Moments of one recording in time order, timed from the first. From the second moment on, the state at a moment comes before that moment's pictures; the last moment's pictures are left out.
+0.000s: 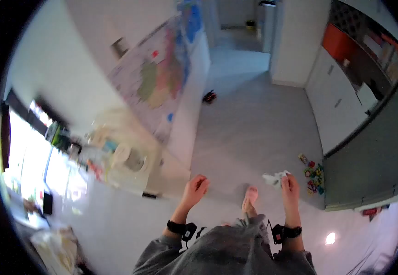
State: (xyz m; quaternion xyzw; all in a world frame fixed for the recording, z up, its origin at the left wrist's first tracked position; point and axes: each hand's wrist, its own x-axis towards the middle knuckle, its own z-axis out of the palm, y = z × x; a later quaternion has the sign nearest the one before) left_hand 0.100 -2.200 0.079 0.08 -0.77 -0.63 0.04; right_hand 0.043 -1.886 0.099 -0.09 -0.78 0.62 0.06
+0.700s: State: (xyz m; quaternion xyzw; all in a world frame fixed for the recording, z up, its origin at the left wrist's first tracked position) left_hand -0.407 -2.300 0.036 0.17 -0.80 -0.57 0.00; right_hand -0.540 -1.956 0.037 0.03 -0.75 0.66 0.01
